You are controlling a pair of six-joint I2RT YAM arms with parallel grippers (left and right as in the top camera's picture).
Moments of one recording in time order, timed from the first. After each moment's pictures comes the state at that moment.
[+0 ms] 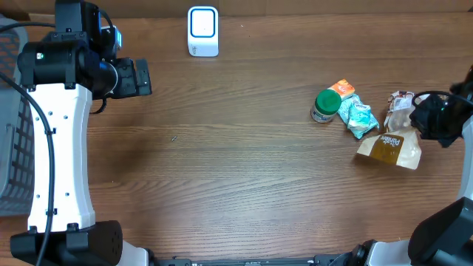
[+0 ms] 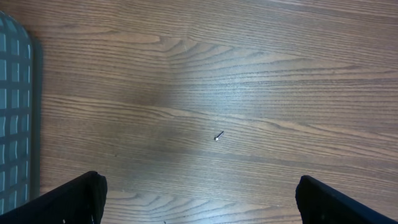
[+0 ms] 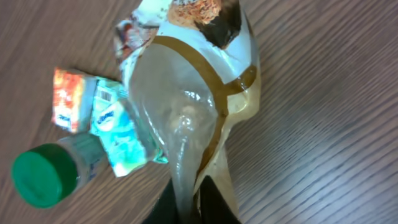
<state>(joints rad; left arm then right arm) 0.04 1.69 1.94 -1.41 0.03 -0.13 -0.49 1.60 1.37 -1.04 -0.15 0.36</state>
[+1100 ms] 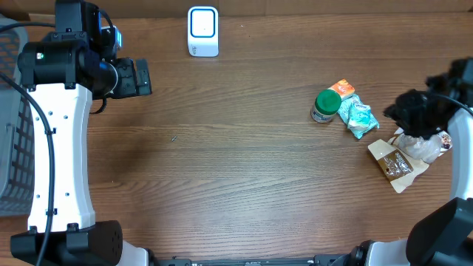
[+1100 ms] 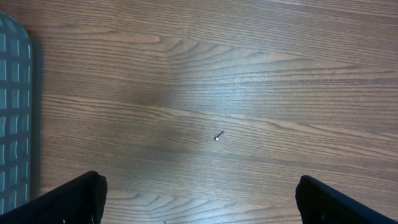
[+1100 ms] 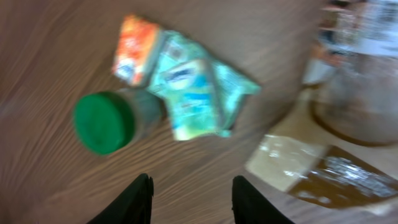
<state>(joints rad) 0.04 1.69 1.94 -1.41 0.03 -0.13 -0.36 1.60 1.38 -1.05 -0.29 0.30</state>
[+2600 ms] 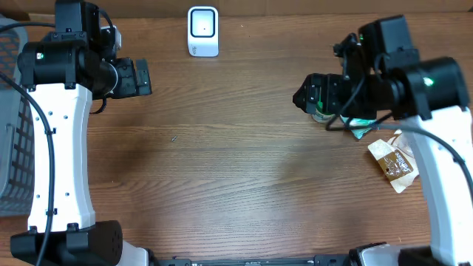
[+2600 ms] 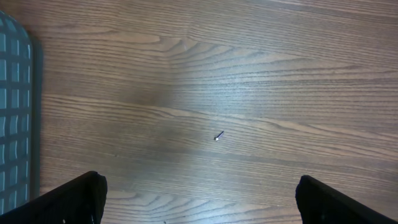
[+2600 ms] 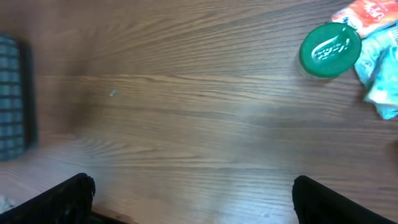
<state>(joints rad) 0.04 1.69 1.94 -1.41 0.03 -0.13 0.23 1.53 1.85 -1.45 -0.30 0.30</state>
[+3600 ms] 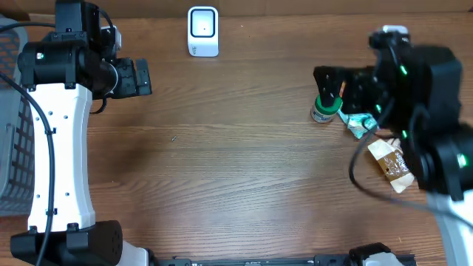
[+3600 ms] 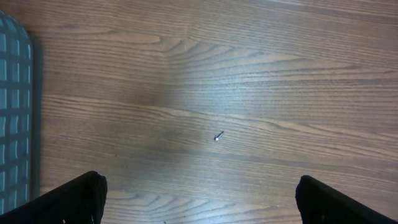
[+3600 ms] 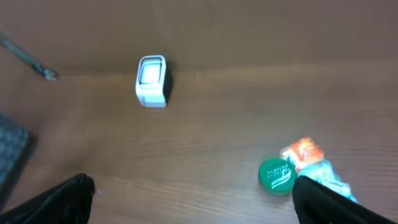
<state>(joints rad) 0.04 1.69 1.94 -1.41 0.03 -0.13 0.21 1.14 1.49 -0.87 -0.10 0.23</state>
